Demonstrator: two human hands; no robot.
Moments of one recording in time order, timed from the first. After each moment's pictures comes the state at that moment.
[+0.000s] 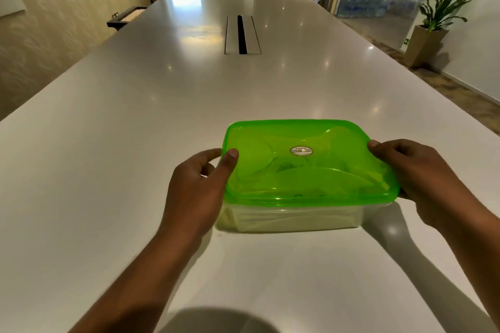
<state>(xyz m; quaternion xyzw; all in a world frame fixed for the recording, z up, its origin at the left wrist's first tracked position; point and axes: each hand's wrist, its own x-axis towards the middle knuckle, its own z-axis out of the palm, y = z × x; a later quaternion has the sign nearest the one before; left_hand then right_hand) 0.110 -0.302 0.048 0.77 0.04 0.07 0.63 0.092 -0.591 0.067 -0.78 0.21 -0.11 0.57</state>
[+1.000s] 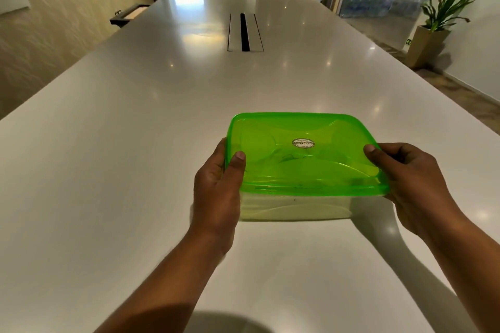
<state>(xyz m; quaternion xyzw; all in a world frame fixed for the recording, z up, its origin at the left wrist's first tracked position) 0.093 -0.326 0.023 0.60 -0.02 0.05 0.80 0.077 -0.576 0.045 -0.71 0.20 -0.18 0.65</state>
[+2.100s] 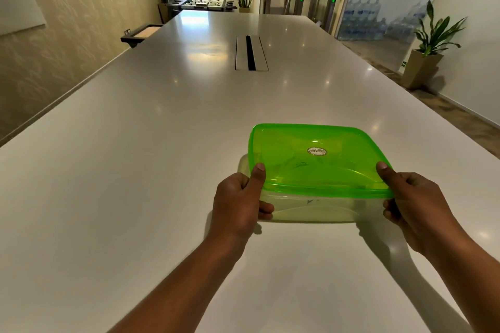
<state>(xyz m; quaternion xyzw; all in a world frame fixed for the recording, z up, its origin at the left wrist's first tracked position) 0.082 -0.326 0.033 0.69 0.07 -0.02 0.72 0.054 -0.568 0.051 -0.70 0.27 -0.17 0.64</state>
